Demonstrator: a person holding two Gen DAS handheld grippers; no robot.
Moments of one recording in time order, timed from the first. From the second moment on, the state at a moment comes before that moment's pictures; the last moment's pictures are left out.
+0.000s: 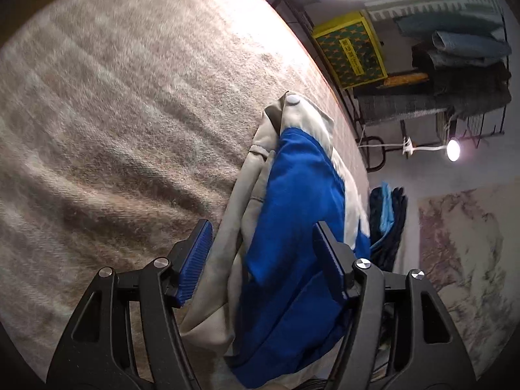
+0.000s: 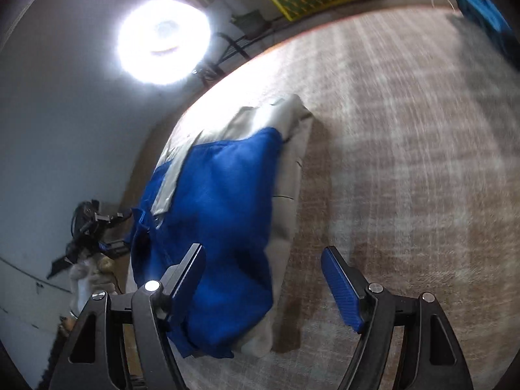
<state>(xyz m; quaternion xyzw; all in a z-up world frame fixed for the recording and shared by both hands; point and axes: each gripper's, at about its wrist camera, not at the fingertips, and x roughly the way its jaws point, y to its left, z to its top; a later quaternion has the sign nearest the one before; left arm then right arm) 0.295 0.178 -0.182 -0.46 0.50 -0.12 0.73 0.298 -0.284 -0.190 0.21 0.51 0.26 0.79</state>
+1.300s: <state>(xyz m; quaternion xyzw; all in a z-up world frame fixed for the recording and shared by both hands) 0.328 0.140 -0.202 -0.46 0.49 -0.15 0.72 0.331 -0.254 -0.235 0.29 0.52 0.34 0.73</state>
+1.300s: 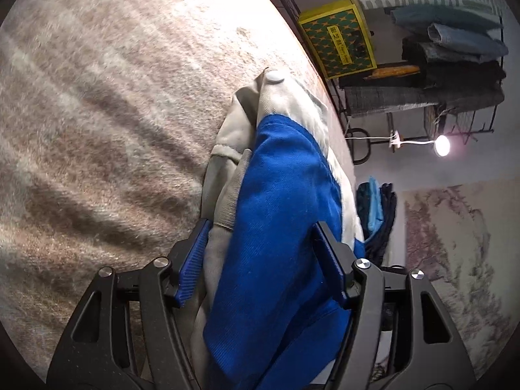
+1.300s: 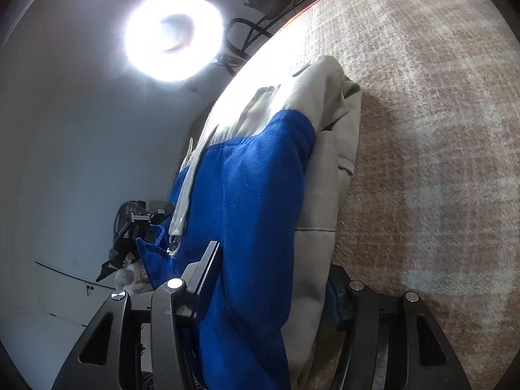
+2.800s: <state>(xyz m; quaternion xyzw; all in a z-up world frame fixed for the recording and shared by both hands) 0.320 0.035 -0.184 -0.37 0.53 -0.20 0.74 0.258 -0.295 -0.174 0.13 0.51 0.26 0.81</state>
